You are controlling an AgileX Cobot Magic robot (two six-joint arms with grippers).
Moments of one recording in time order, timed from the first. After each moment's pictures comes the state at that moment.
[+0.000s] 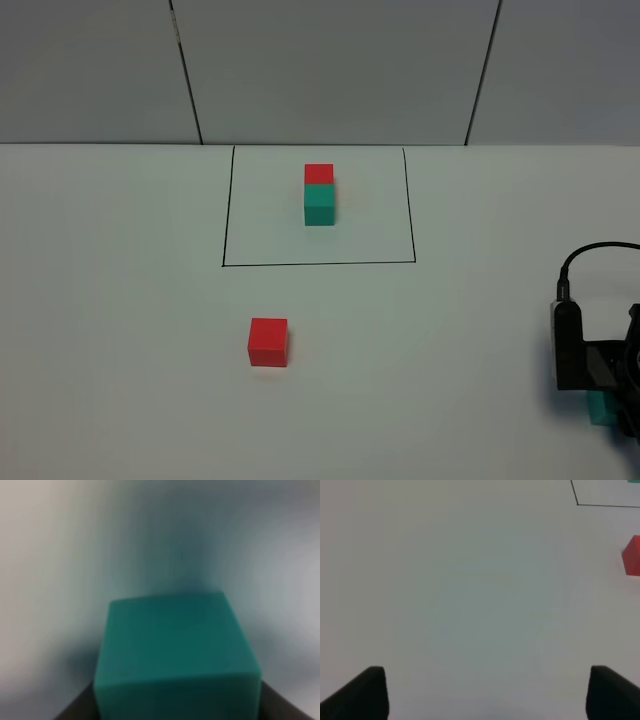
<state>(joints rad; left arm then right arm) 0.01 0.00 -0.46 -0.05 1.06 -0.02 0.07 1.74 -0.67 -0.41 0.40 -0.96</state>
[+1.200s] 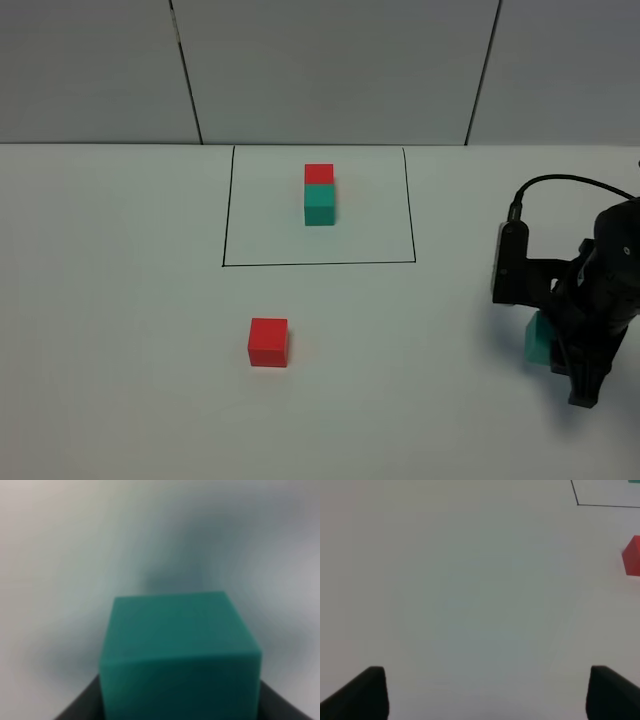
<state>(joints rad) 0.01 0.00 -0.46 -0.05 1.06 -0.02 0.23 1.74 -0.99 -0.14 0.71 -0.96</state>
